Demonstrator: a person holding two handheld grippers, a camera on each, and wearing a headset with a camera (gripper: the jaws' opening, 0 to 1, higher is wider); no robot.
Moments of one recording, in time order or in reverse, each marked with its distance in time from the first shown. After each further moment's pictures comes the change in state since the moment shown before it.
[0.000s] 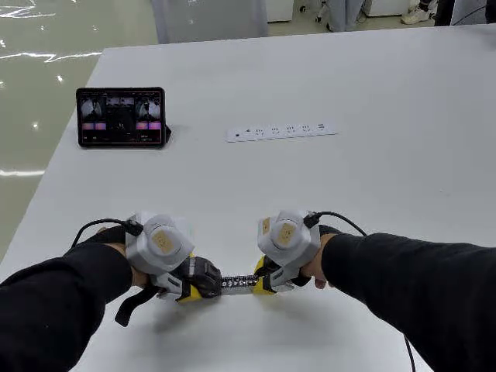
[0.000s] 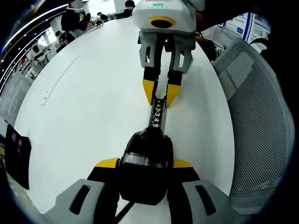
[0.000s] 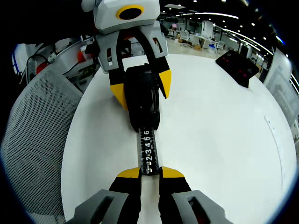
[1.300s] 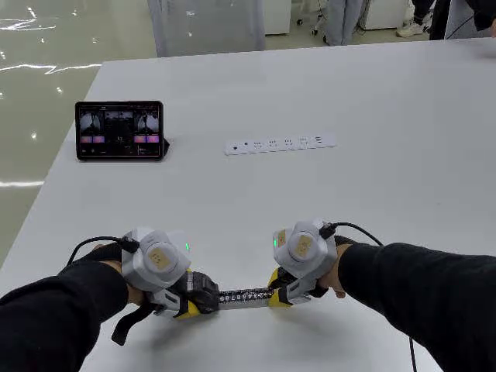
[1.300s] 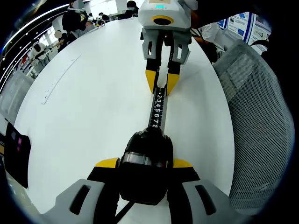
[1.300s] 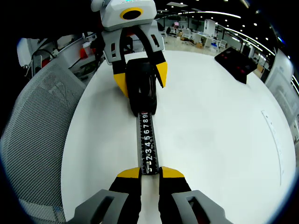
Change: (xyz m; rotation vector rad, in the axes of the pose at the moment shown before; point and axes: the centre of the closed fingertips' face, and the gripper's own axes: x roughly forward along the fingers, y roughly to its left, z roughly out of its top) left arm 0.001 0.002 0.001 -0.014 -0.008 0.003; right arm -0.016 -0.006 -0.024 -0.014 0.028 0.009
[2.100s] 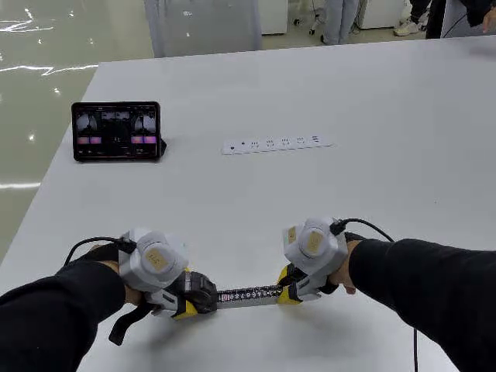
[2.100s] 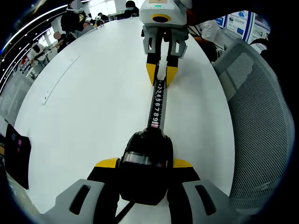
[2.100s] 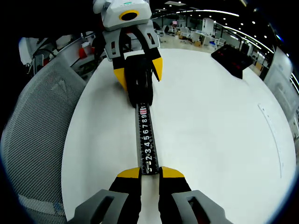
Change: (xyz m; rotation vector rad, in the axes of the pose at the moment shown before) left arm 0.000 -0.001 0.001 0.009 0.001 0.000; right arm -0.014 -0.003 -0.019 0.015 0.010 -0.006
